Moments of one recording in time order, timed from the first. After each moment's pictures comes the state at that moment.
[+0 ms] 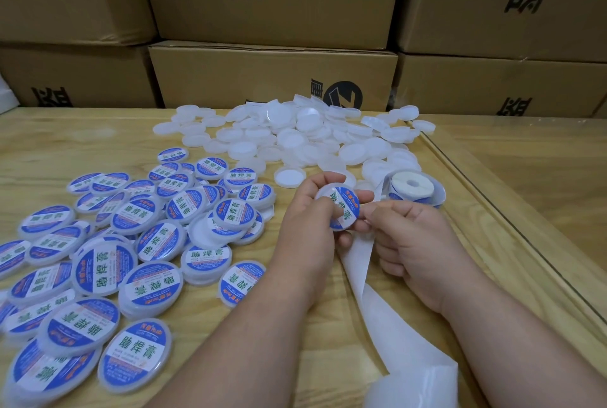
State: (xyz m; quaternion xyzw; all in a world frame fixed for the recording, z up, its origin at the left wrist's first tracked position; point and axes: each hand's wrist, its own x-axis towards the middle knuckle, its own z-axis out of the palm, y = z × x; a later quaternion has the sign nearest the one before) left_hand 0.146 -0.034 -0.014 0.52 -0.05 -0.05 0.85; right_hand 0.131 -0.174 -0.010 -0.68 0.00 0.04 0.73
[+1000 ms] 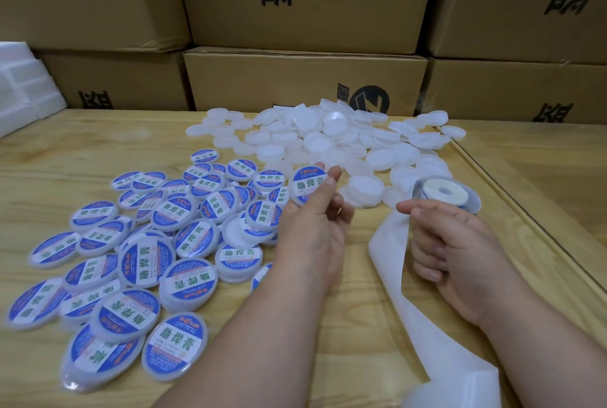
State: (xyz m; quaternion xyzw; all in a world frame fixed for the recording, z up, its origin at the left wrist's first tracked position) left_hand 0.158 -0.018 -0.005 0.27 0.11 0.02 0.96; right_hand 0.130 -0.176 -0.007 -0.61 0.02 0.01 0.79
